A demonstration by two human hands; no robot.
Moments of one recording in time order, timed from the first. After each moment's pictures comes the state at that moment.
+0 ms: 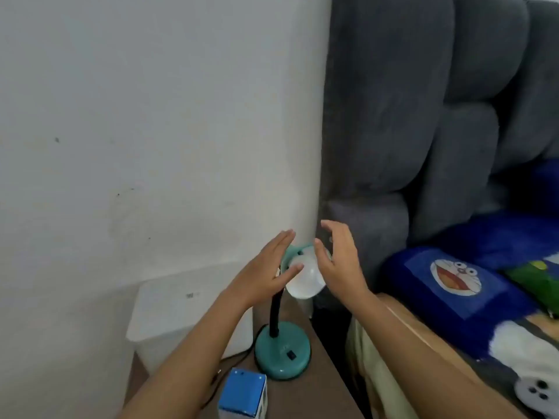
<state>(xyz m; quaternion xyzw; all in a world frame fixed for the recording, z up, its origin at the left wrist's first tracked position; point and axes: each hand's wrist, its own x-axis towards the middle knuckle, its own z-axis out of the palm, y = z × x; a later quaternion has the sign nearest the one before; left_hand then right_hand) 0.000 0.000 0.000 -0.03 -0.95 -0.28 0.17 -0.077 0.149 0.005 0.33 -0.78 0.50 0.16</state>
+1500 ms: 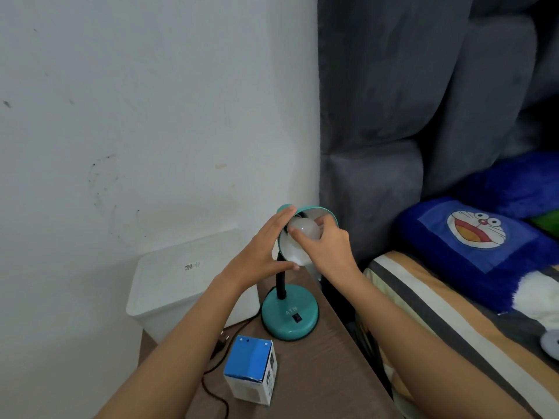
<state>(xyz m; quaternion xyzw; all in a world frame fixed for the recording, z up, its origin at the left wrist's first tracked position) -0.011 -0.011 -0.040 -0.07 -0.93 -0.33 0.16 -0.076 0.128 -0.036 0.19 -0.82 0.54 0.01</state>
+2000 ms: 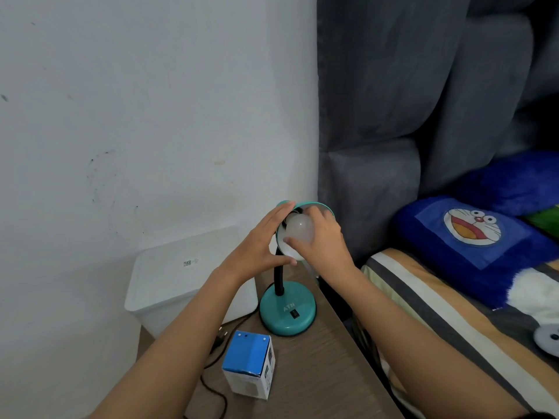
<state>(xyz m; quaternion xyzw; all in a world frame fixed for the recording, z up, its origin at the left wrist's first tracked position) -0.014 -0.015 -0.040 -0.07 -0.93 -0.33 0.16 -0.076 0.123 -0.037 0.27 -0.86 0.43 0.08</state>
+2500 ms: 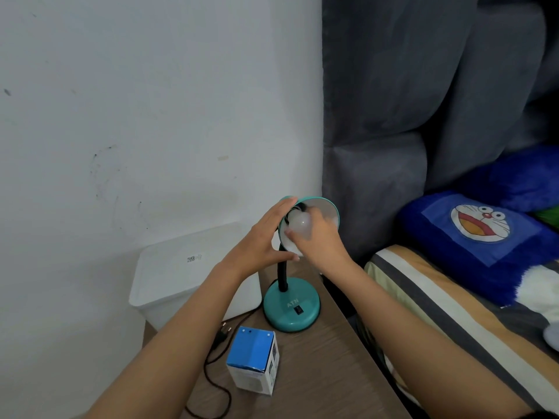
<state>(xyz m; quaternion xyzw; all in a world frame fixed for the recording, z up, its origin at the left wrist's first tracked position) -0.014 -0.021 -0.044 -0.08 -0.92 -0.33 0.18 -0.073 0.111 -0.039 0.24 -0.85 0.47 -0.03</state>
